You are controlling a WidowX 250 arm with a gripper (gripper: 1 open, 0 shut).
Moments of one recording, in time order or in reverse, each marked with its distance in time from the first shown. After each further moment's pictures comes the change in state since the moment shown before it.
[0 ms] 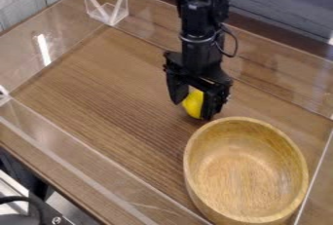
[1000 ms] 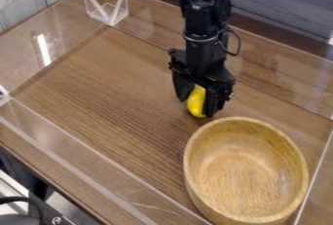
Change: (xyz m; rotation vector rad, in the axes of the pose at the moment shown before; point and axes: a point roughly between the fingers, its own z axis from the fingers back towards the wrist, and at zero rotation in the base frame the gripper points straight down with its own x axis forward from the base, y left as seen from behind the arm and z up) arm 0.010 0.001 -0.001 0.004 -0.037 -0.030
